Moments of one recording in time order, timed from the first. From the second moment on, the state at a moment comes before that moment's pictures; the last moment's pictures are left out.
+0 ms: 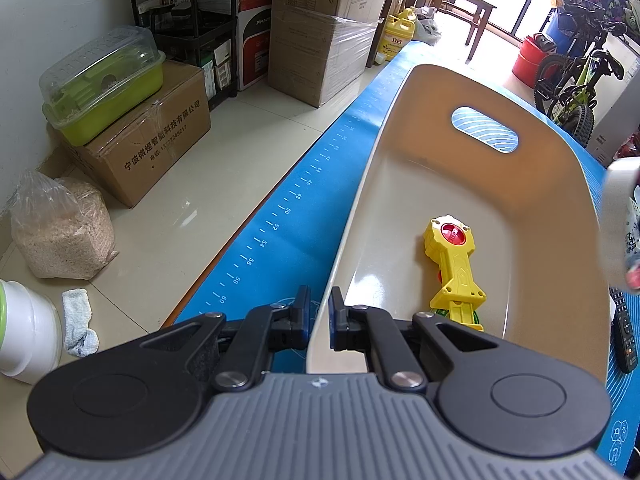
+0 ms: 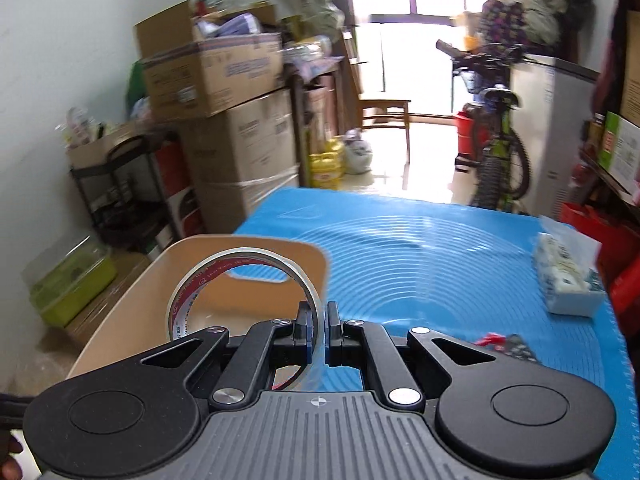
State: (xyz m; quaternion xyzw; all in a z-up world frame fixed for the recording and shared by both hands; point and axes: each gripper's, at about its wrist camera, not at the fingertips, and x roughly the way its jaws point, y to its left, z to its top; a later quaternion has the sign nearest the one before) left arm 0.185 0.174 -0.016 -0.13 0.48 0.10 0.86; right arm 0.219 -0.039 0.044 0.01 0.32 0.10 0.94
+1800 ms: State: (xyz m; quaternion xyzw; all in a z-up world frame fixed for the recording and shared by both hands) left arm 0.185 0.173 -0.017 -0.12 0.48 0.10 0.86; right arm 0.207 -0.095 0.031 0.03 0.34 0.06 0.94
